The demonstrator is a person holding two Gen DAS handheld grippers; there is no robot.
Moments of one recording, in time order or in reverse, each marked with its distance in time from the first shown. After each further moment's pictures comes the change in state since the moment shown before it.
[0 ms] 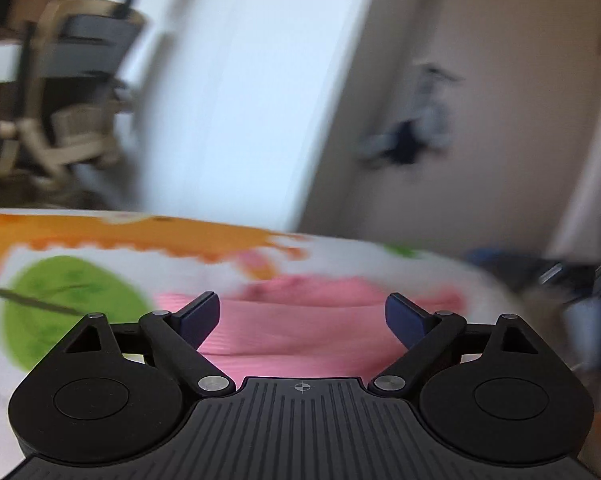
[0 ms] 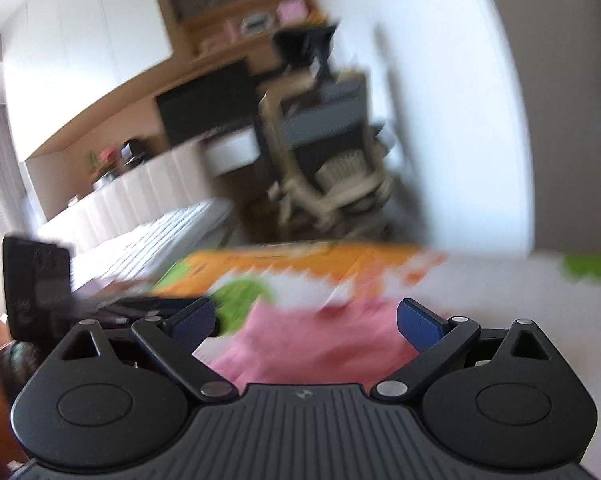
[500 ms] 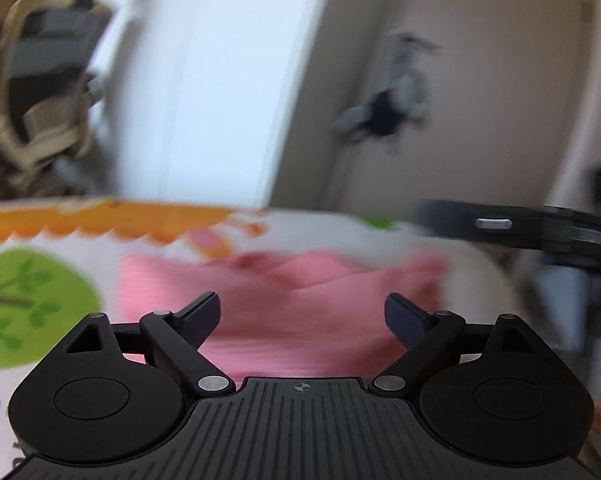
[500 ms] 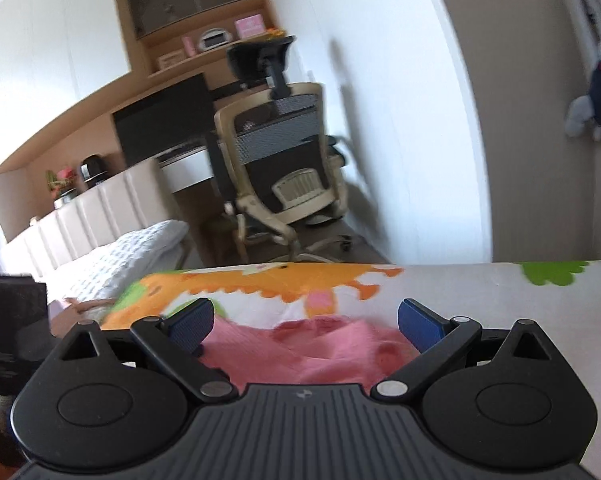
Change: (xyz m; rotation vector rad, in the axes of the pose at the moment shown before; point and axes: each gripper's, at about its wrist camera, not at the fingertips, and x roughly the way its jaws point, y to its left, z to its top) left arm 0.040 -0.006 -0.017 0.028 0.064 0.130; right arm 0.001 -0.014 0.010 0.032 -0.083 -0.155
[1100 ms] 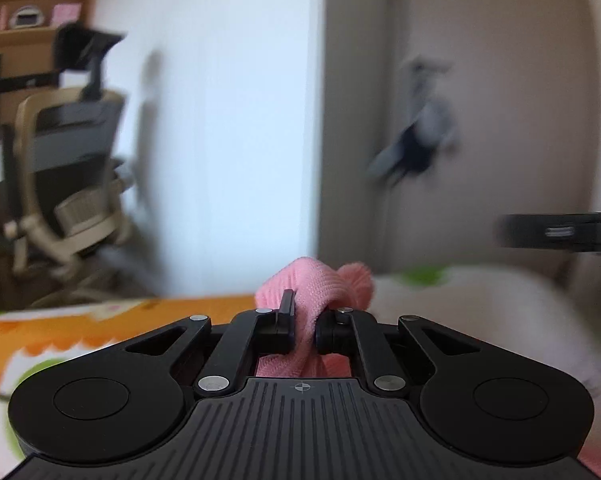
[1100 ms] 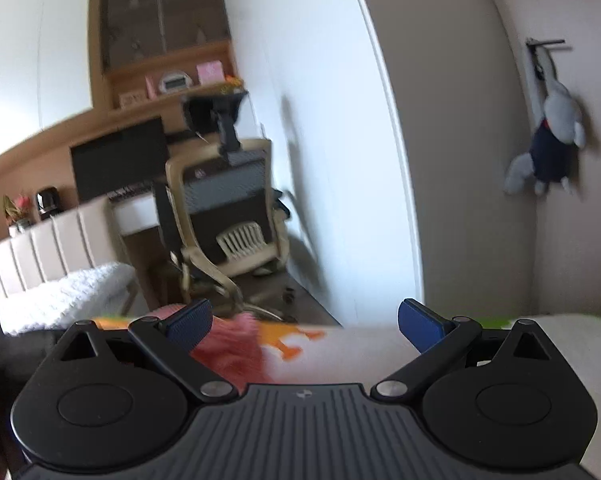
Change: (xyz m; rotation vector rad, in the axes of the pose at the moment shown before) left arm -0.003 -0.069 0.030 0.181 -0.210 0.020; right arm -0.038 -0.023 0.022 -0.033 -0.154 -0.147
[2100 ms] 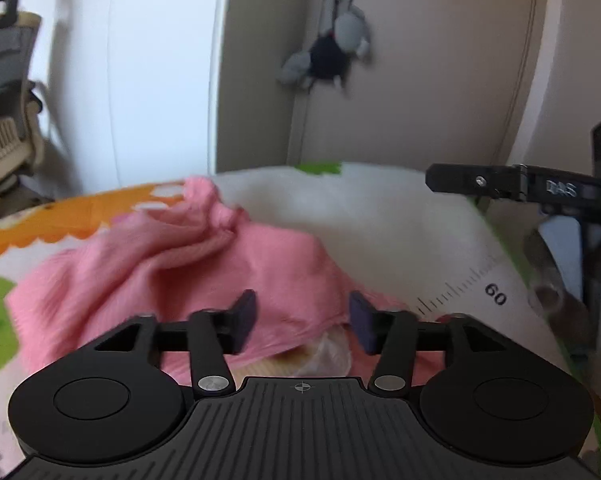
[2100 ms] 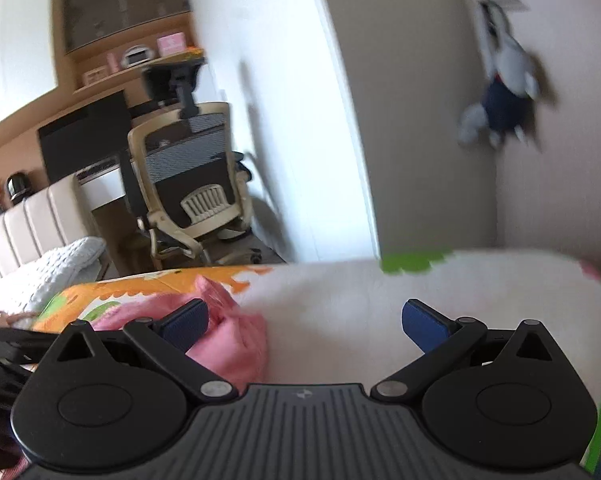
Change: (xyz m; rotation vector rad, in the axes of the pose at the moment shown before) left arm 0.004 -0.018 -0.035 0.013 0.239 -0.148; right arm -0.023 -0.023 -0.042 0.038 0.108 -0.094
